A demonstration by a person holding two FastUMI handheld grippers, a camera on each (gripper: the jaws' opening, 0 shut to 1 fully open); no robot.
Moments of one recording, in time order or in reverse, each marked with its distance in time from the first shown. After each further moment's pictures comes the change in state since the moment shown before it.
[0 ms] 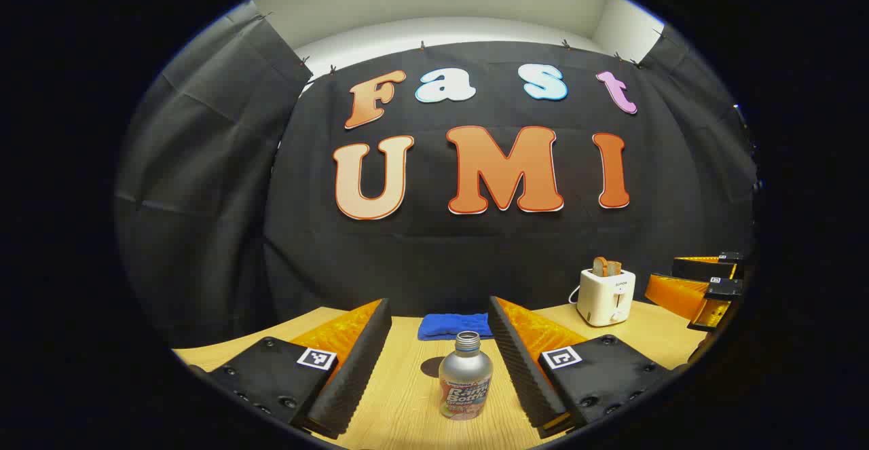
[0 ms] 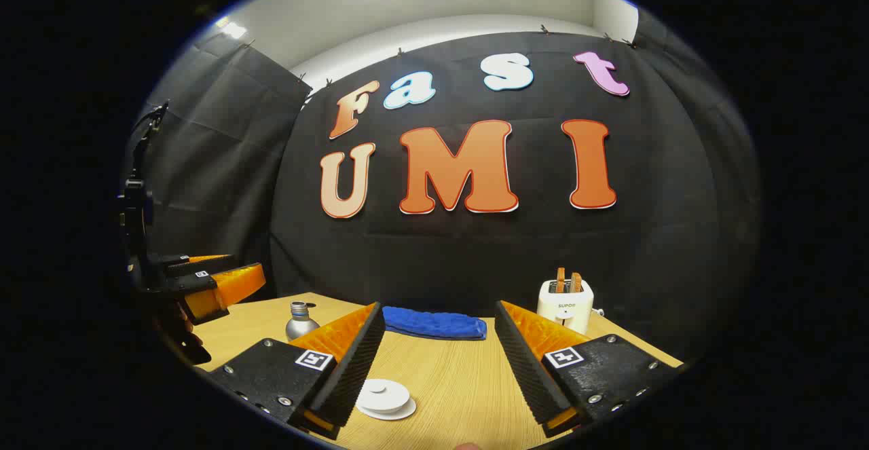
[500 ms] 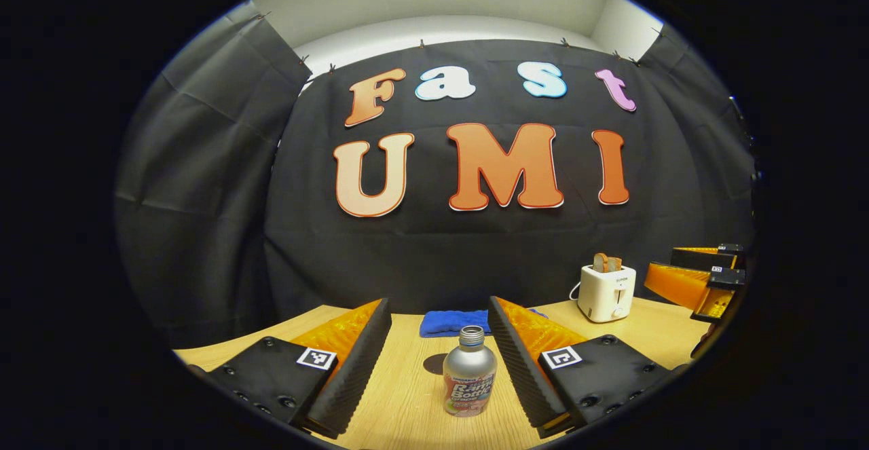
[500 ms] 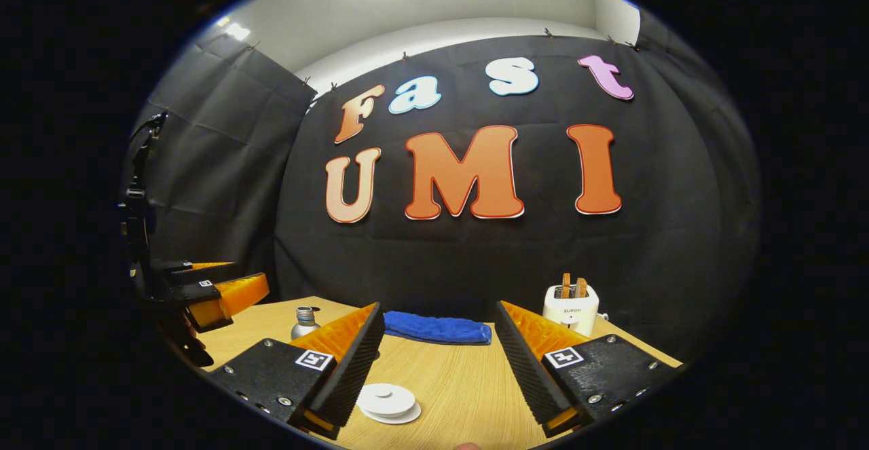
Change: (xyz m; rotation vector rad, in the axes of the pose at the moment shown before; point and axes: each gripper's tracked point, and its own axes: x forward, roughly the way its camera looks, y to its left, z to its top) left arm -0.004 0.004 -0.007 0.016 0.007 -0.002; right arm 0.003 0.009 0.004 -0.011 -0.016 0.022
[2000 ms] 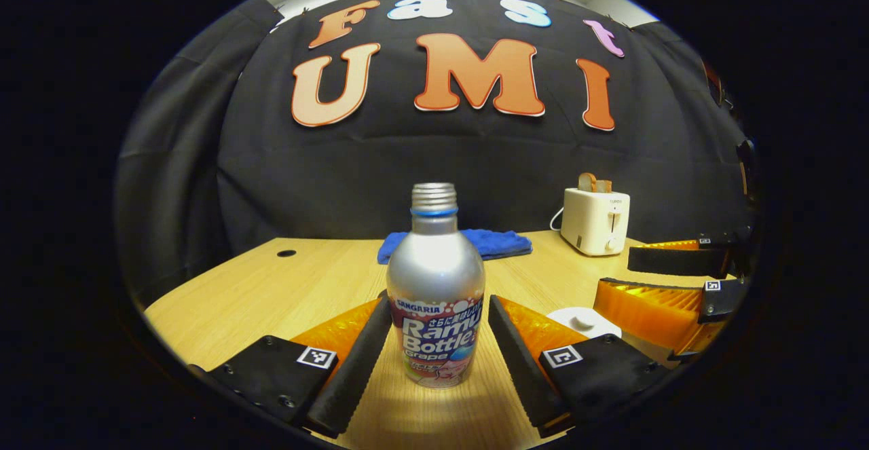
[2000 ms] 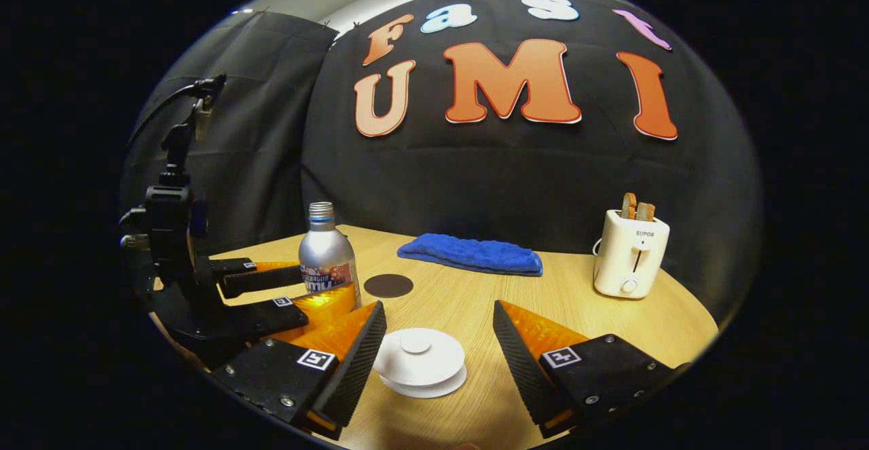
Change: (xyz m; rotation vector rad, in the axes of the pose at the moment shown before) left arm 0.054 -0.044 -0.173 -0.024 0.322 -0.137; right arm 0.023 0.055 -0.137 -0.023 0.330 0.161
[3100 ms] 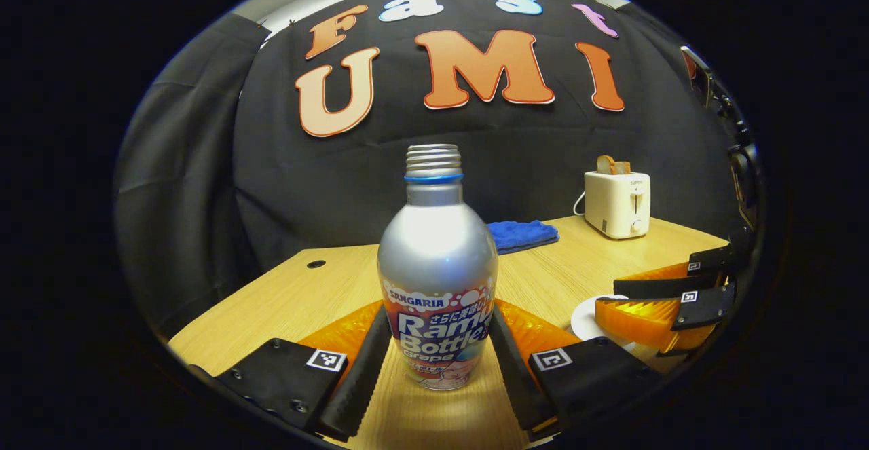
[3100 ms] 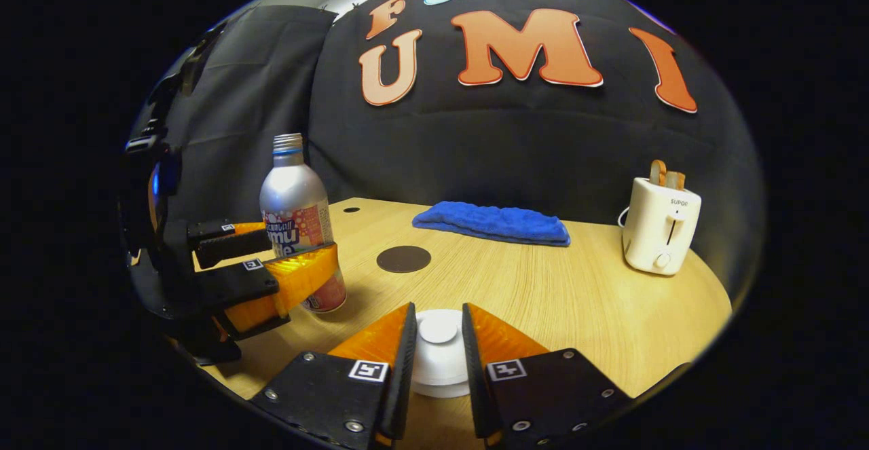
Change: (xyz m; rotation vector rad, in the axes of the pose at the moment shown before) left arm -0.017 0.028 0.017 0.117 -0.007 0.104; right arm 0.026 0.019 -0.034 0.066 0.136 0.063
